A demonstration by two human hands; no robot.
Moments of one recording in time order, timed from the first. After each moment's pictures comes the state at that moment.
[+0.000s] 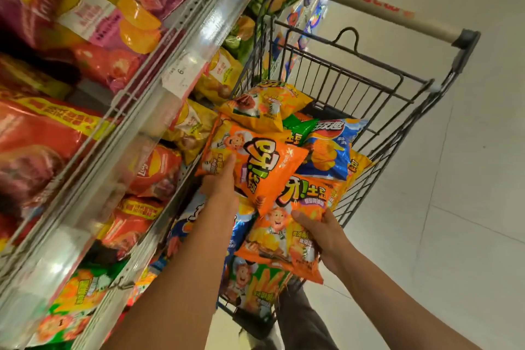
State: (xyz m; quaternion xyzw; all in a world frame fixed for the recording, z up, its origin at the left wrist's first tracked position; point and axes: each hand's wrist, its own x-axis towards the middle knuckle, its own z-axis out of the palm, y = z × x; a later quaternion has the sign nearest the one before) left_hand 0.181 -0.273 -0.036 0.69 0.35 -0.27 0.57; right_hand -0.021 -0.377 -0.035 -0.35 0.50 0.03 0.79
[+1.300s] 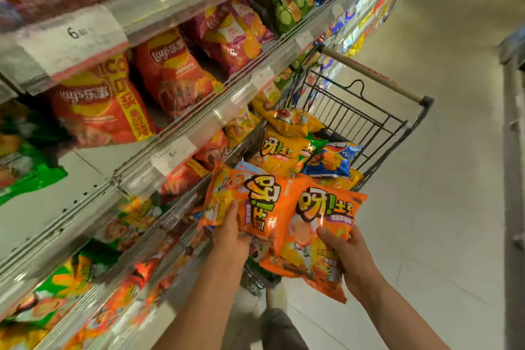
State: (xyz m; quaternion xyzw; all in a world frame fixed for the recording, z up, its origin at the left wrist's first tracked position) left_hand 0.019 -0.102 0.048 0.37 0.37 -0.32 0.79; right_hand -0.134 -0.272 0.063 -0.52 0.40 -0.08 0.75
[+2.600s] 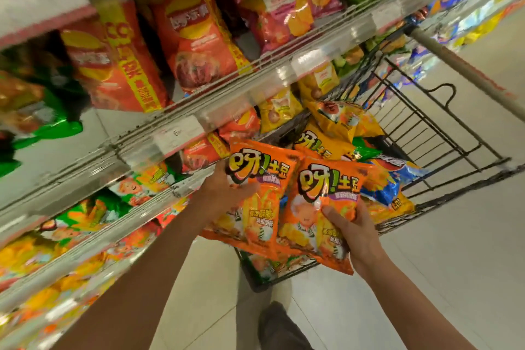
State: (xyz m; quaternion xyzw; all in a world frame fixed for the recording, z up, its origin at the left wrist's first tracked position) left_hand 0.074 -0.100 0.076 0.86 0.05 -0.24 0.45; right_hand -0.036 -0.369 0.023 -0.55 0.33 0.07 0.76
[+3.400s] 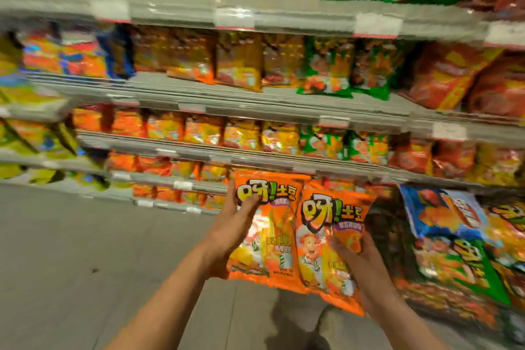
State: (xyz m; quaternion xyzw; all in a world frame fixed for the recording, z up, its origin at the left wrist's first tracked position) left_hand -0.387 0.226 0.114 0.67 0.32 0.08 0.66; right_hand -0.280 -0.030 0.073 -0.63 0.01 0.30 0.72
